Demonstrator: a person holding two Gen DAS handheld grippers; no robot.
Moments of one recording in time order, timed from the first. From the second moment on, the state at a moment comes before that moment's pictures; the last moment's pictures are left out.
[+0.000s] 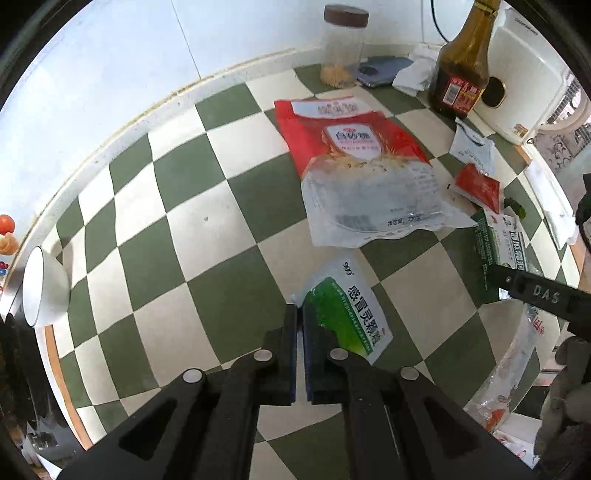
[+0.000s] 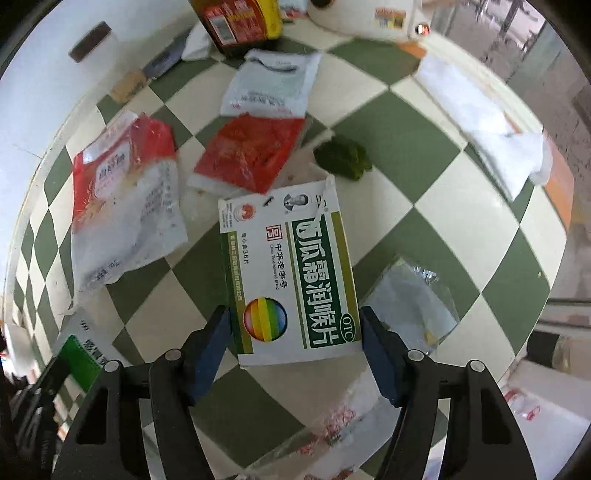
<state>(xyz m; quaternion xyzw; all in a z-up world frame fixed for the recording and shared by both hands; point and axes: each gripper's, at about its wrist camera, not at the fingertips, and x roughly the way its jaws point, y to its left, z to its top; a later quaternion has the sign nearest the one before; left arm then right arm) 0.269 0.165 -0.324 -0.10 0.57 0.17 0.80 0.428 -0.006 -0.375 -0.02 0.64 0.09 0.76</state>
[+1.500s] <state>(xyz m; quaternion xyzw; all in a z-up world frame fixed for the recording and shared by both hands) 0.260 -0.434 -0.568 0.14 0.67 -0.25 0.68 0.089 -0.570 -0.619 0.37 0.60 -0.20 0.68</state>
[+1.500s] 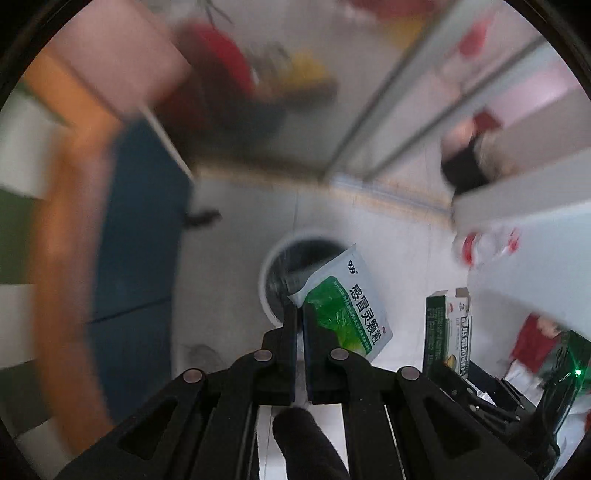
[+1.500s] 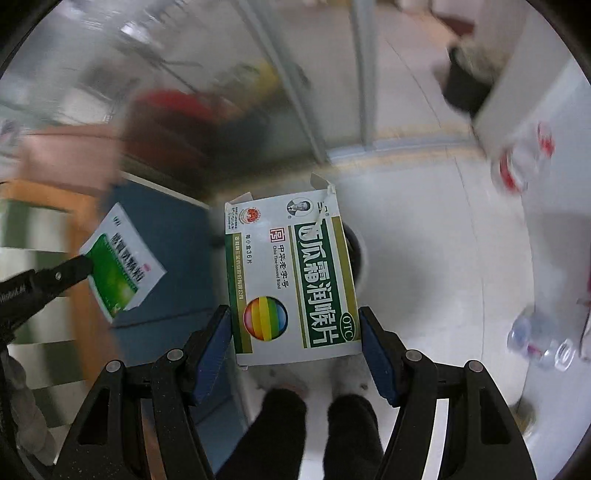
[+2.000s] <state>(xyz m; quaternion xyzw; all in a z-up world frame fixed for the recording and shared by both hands) 0.266 -0.491 -0.840 0.23 0.72 -0.23 0.61 0.125 -0.586 -0.888 0.39 0.64 -0.19 0.64</state>
